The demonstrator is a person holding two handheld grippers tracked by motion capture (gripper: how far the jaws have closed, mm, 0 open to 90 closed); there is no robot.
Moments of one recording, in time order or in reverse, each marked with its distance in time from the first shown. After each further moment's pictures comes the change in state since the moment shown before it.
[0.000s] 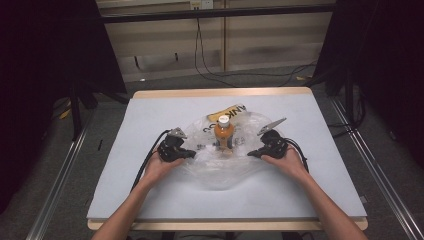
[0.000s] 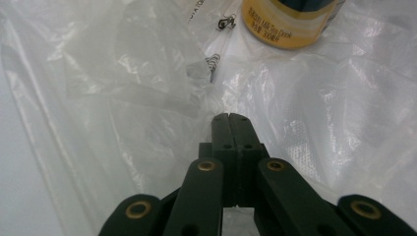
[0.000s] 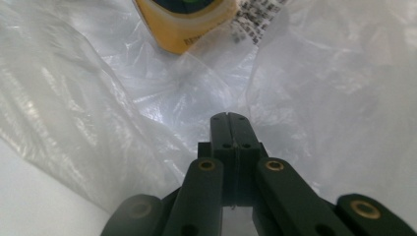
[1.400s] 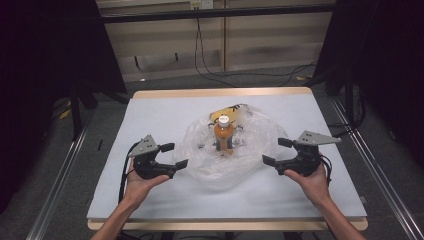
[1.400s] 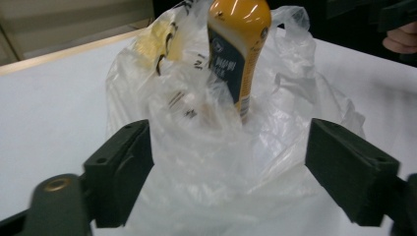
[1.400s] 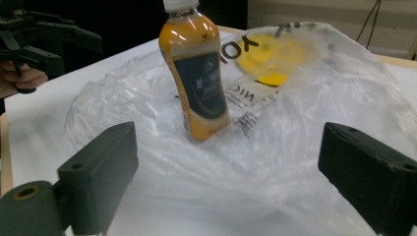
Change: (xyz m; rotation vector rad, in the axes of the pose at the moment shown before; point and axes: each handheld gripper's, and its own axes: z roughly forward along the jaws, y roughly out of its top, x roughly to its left) left arm -0.049 -0.040 -0.085 -0.453 0.049 -0.040; right arm 0.061 -0.047 -0.090 -0.524 -0.174 0.030
